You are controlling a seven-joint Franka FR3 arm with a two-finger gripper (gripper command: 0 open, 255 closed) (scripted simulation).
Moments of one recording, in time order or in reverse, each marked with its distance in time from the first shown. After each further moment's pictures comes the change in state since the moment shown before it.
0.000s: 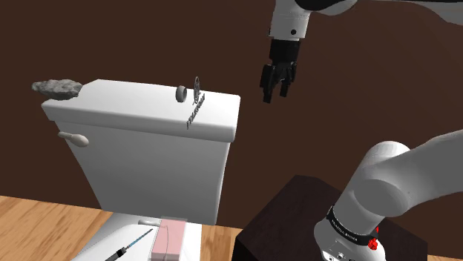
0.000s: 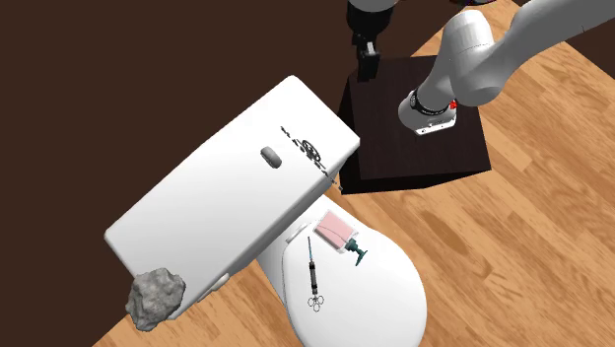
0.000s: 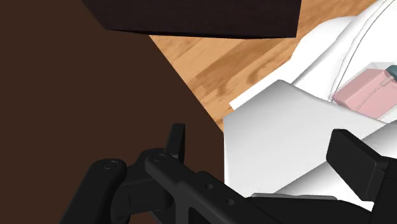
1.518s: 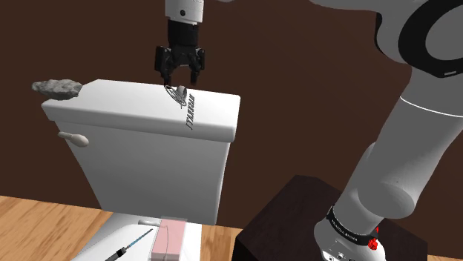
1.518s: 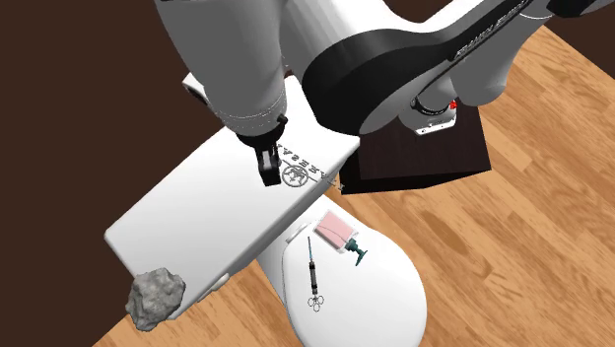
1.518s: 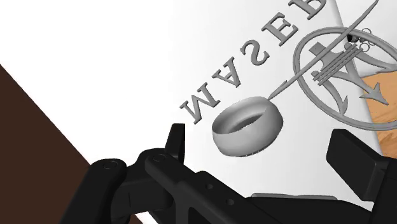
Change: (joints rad) arm 0.100 0.689 0.221 0.666 -0.014 0.150 0.226
